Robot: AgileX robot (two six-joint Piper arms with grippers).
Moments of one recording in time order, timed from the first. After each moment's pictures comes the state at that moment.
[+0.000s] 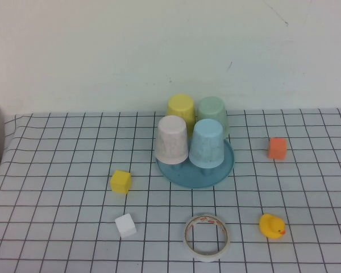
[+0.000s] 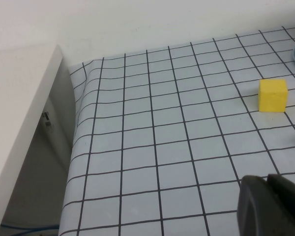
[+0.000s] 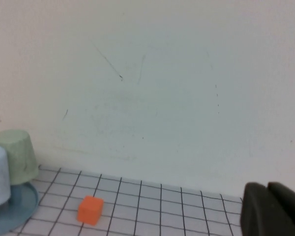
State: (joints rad) right arm 0.07 0.08 -0.22 -0.28 0.23 0.12; left arm -0.04 -0.01 0.02 -0.01 0.36 0.07
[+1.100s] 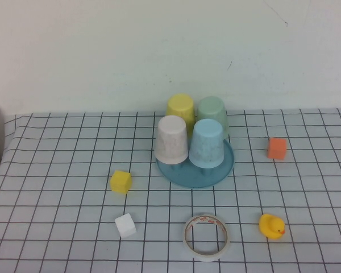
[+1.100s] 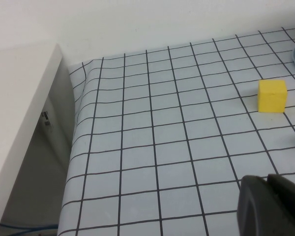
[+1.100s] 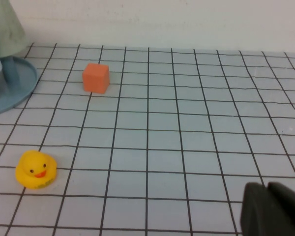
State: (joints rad) right arm 0.00 -0.01 0.02 -0.11 0.41 0.07; left arm -0.04 -0.01 0.02 -0.01 0.36 0.06
